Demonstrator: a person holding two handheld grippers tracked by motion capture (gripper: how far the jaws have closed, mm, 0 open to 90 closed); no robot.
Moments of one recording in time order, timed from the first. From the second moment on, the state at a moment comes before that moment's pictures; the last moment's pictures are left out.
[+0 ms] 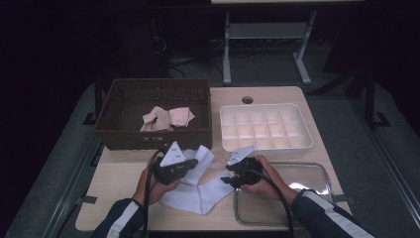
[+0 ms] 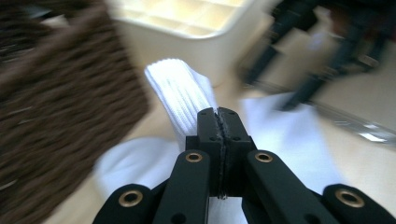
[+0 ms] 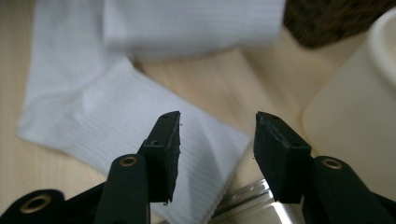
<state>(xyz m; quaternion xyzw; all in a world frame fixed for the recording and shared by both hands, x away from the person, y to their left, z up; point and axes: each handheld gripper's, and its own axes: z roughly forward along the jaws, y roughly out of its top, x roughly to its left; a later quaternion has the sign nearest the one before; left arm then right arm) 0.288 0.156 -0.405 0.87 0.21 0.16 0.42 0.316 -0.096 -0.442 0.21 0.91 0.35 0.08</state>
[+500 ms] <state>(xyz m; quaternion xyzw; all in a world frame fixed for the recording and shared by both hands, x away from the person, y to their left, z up) 0.255 0.114 -0.443 0.92 0.15 0.06 0.37 0.299 -0.112 -0.424 0.18 0.90 0.40 0.07</state>
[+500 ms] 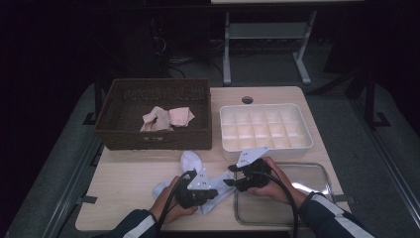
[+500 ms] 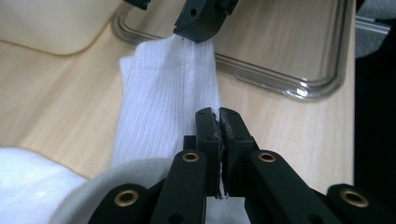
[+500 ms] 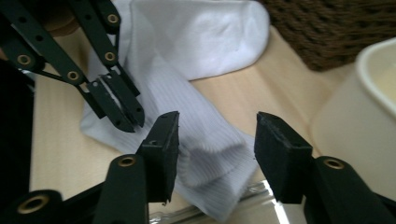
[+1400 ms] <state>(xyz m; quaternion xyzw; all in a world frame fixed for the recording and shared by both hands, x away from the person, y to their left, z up) 0.353 0.199 -0.443 0.87 0.32 0.11 0.36 0.292 -0.089 -0.445 0.18 0.92 0.33 0.08</state>
